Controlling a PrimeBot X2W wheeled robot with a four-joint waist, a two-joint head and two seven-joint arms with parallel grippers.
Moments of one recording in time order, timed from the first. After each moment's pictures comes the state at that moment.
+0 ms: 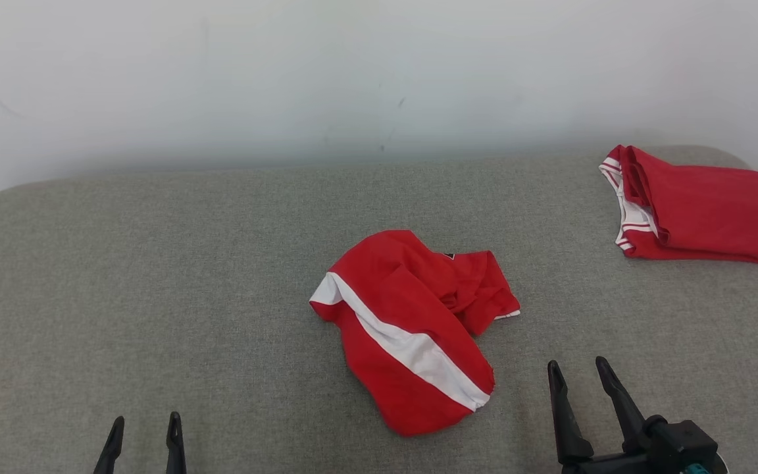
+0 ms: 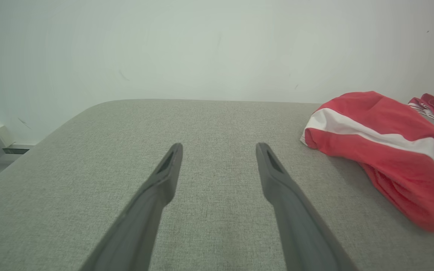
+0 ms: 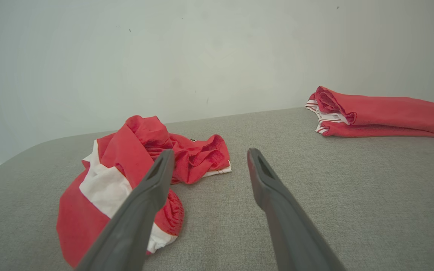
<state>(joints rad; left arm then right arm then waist) 0.12 0.05 0.09 0.12 -0.11 -0.13 -0.26 0.02 -0.05 0.05 0.19 0.17 0.13 -0.26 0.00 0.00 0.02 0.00</state>
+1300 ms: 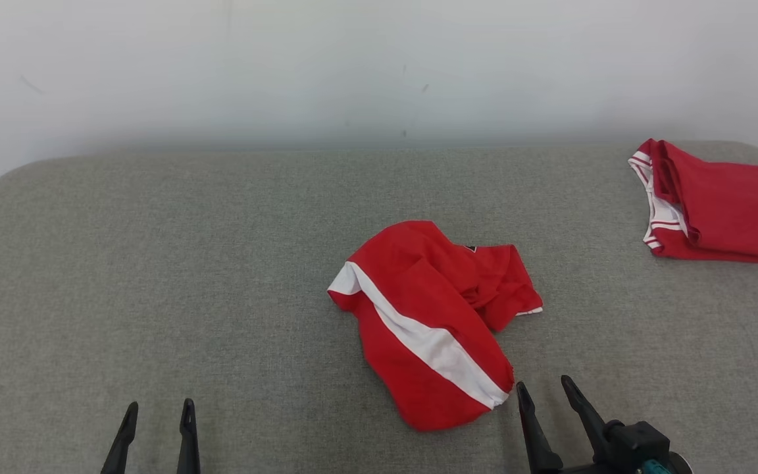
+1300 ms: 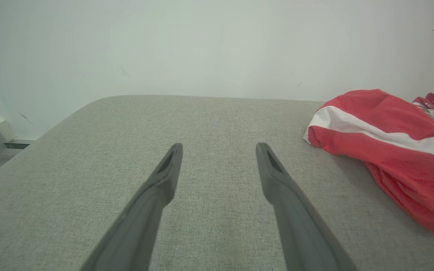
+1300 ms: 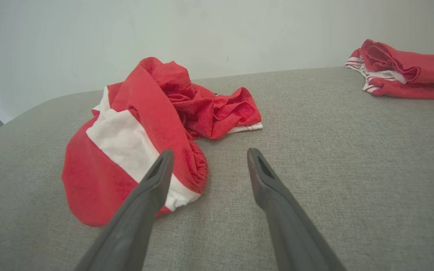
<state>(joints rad) 0.09 0.05 0.06 0.13 -0.11 -0.13 -0.26 -0.02 -0.05 0.10 0.34 0.15 0.13 -0.26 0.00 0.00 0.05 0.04</state>
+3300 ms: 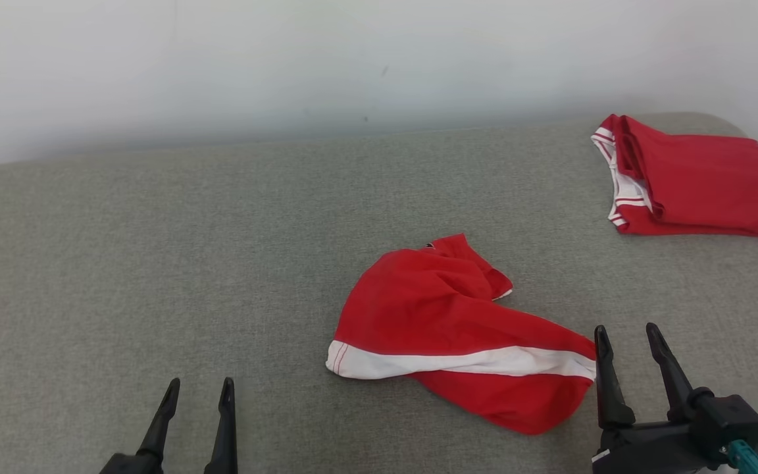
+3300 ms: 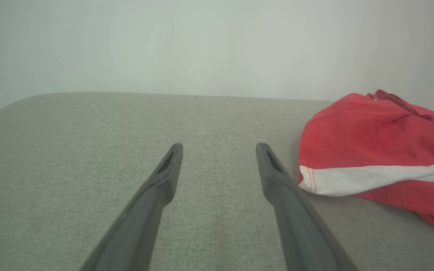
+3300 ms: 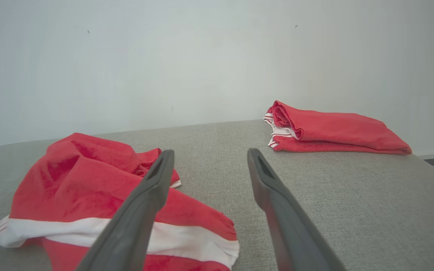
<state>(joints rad) 0.02 0.05 -0.03 0.18 -0.16 -0.13 -0.26 -0.03 -0.08 -0.06 0.17 0.12 0.13 -0.26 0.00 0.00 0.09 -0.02</state>
